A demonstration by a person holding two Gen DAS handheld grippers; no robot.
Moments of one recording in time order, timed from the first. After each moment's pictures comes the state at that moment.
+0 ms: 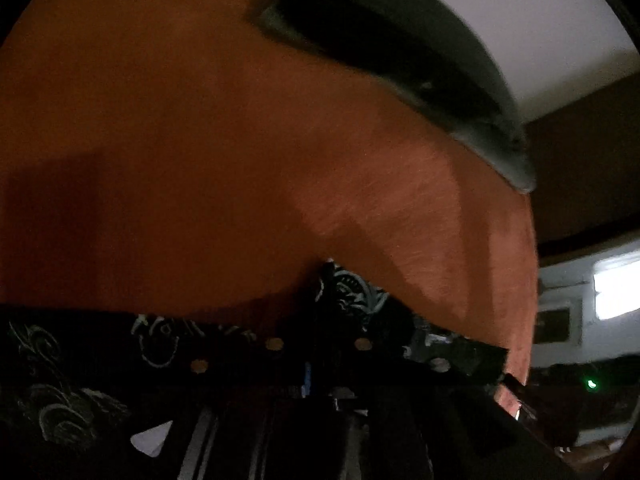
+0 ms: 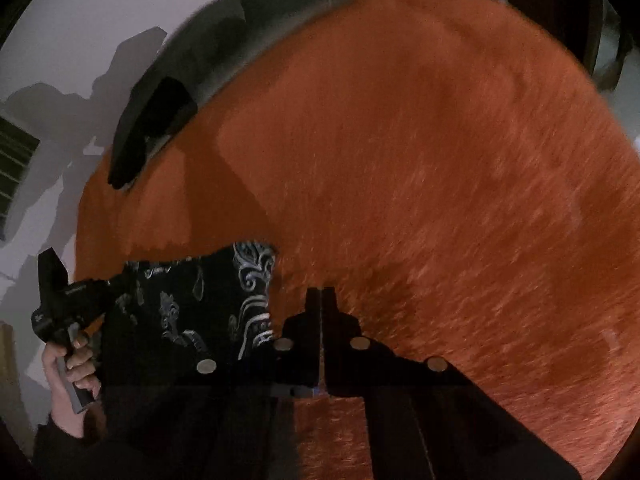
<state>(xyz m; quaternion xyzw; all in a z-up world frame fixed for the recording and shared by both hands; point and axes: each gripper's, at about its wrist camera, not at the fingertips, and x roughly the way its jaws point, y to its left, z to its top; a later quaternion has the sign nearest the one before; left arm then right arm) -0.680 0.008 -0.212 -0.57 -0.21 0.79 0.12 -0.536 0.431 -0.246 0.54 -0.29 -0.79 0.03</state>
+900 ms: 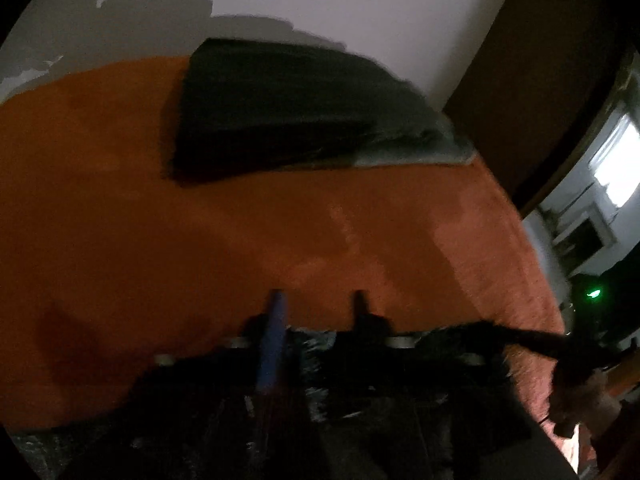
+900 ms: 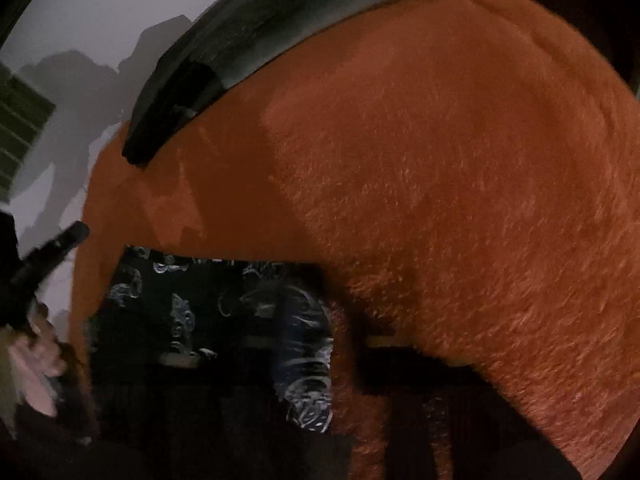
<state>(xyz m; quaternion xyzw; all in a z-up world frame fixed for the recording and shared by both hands) -0.701 0.019 -0.142 -0.49 -0.05 0.85 0.19 -0.563 0.405 -0.239 0.53 -0.22 -0.82 0.05</state>
